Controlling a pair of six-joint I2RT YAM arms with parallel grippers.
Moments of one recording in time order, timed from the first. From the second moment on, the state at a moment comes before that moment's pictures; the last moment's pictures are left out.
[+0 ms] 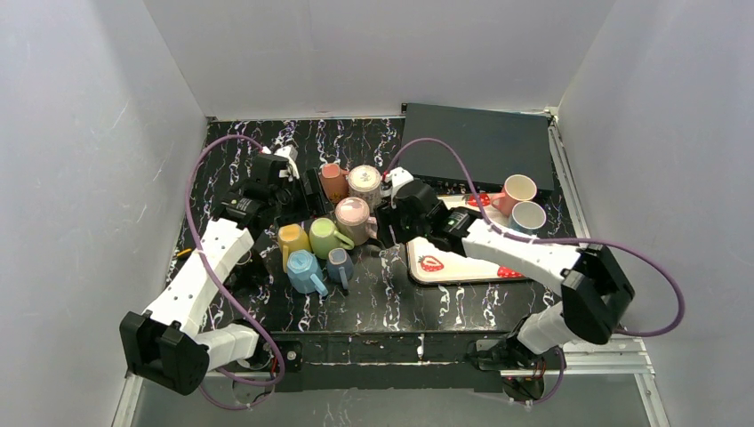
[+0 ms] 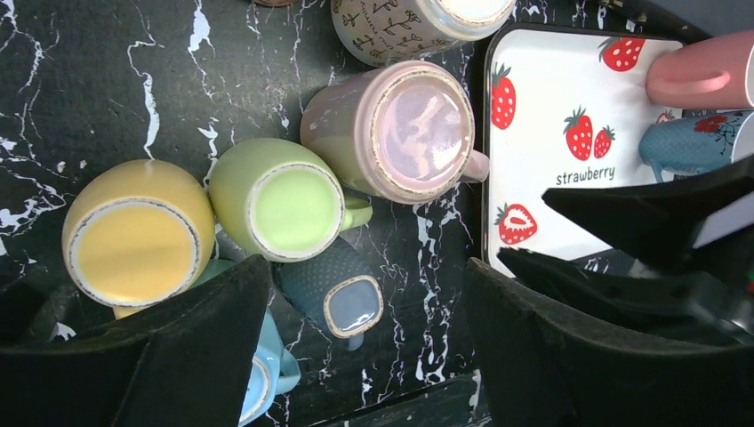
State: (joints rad) left arm -0.35 1.17 1.09 -0.71 0.13 -0.54; right arm 0.89 1.43 1.02 -0.27 0.06 0.31
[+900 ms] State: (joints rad) left arm -0.35 1.09 1.02 -0.76 -0.06 -0.55; right arm 1.02 1.60 1.13 -0.19 0.08 0.24
